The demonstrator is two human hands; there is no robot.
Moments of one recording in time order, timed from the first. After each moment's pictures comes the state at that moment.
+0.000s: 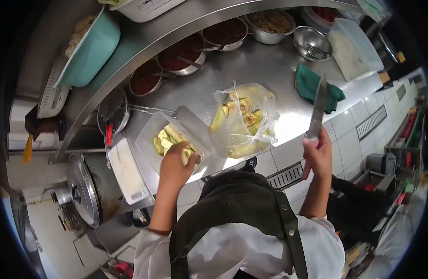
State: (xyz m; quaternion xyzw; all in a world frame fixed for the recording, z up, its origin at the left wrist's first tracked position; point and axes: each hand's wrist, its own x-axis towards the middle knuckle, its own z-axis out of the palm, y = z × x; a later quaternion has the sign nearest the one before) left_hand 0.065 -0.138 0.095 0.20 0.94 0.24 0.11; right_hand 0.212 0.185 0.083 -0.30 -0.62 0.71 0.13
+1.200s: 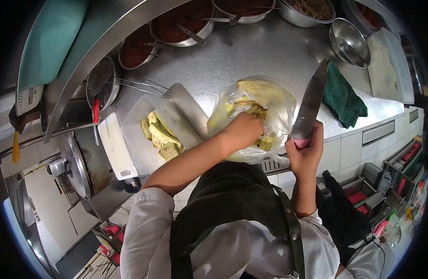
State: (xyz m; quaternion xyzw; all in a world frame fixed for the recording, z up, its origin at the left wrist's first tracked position) left_hand 0.015 0.030 -0.035 0.57 0.79 0.08 0.21; right_hand 0.126 0.174 0.027 -0.22 -0.76 0.59 0.18
